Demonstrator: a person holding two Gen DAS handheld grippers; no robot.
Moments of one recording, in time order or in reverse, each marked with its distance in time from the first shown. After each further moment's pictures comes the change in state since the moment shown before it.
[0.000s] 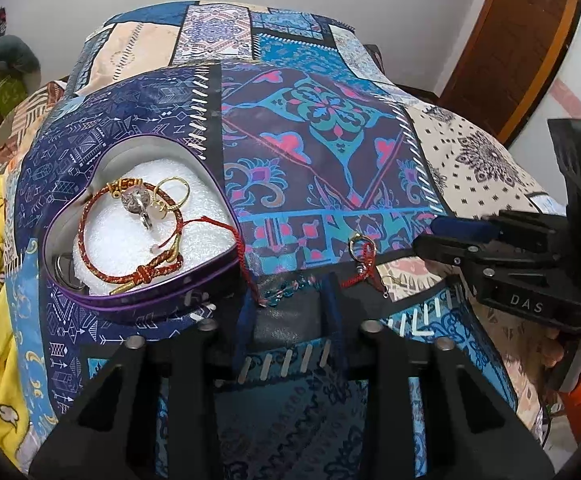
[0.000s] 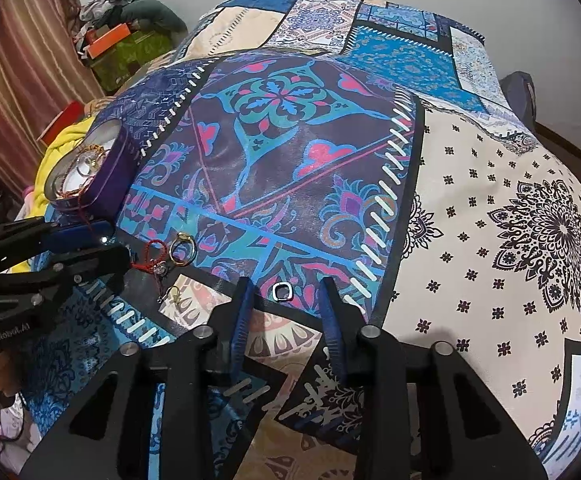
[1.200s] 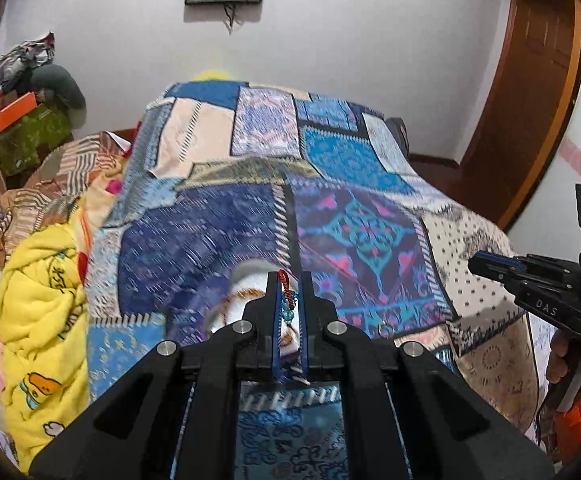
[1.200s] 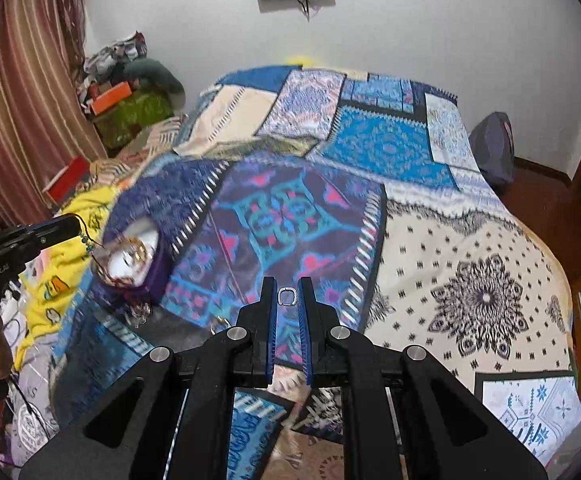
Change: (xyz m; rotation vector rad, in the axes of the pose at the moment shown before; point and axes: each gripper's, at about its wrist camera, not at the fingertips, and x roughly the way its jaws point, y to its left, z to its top) left arm -0.109 0.042 0.036 -0.057 -0.258 0.087; right arm -0.071 0.014 0.036 0.033 -0.225 -0.023
